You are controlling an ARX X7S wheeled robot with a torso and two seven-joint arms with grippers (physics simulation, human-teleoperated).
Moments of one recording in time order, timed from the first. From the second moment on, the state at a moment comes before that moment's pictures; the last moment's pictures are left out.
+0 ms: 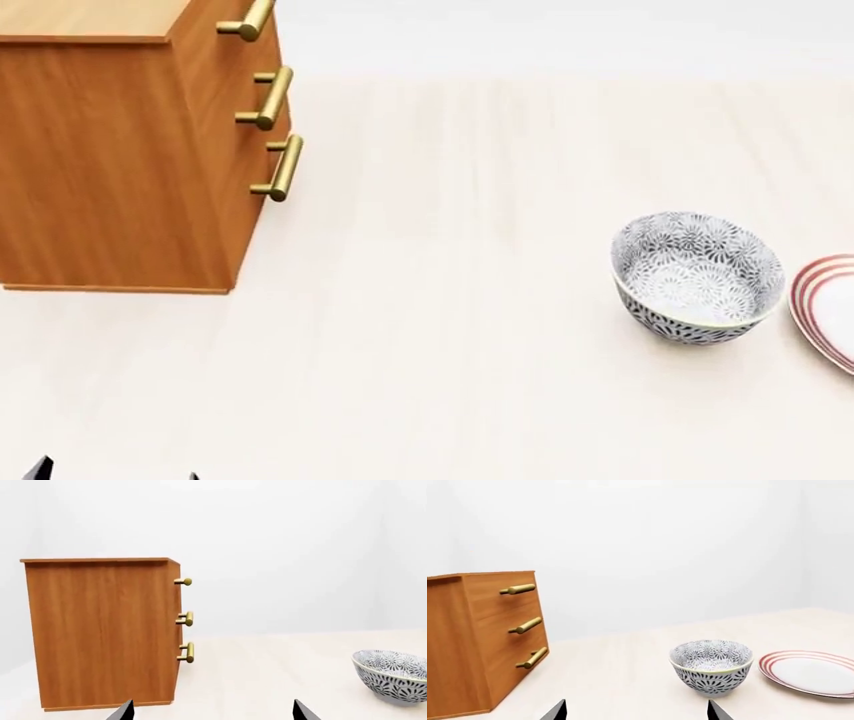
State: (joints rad) left arm 0.23 -0.25 0.28 0.44 -0.09 0.07 -0.28; right arm -0.34 0.25 -0.15 -0.45 0.25 -0.16 0.28
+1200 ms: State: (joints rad) left arm 0.23 -0.29 0.31 0.45 -0.10 0.08 -0.32; right arm -0.35 0.27 -0.18 -0.45 0.23 -0.20 0.31
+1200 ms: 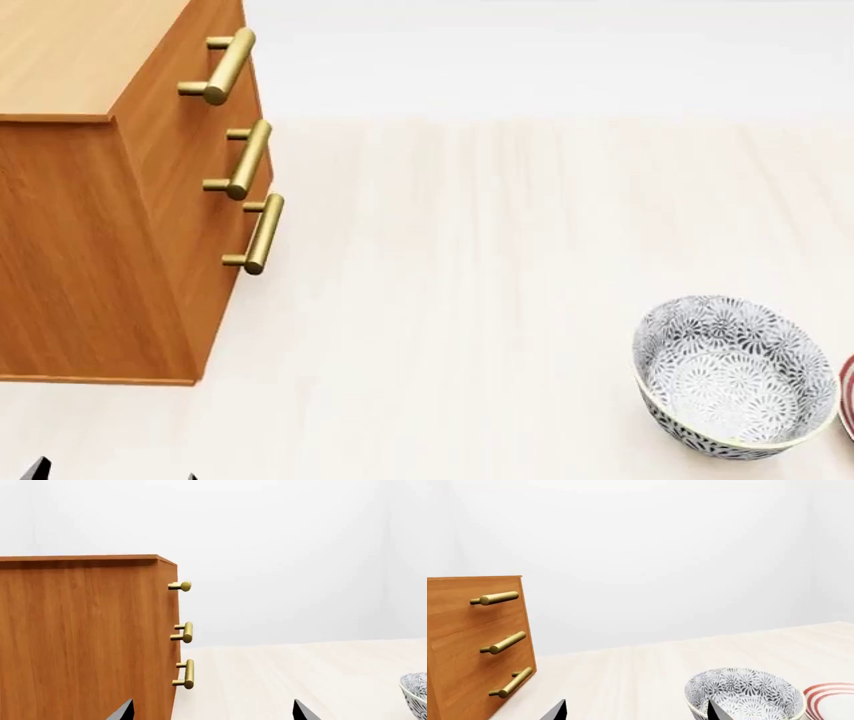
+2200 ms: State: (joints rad) left arm 0.22 -0.31 0.33 0.44 -0.12 0.09 -0.35; right arm -0.35 0.29 -0.20 -0.45 0.23 -0.22 0.32
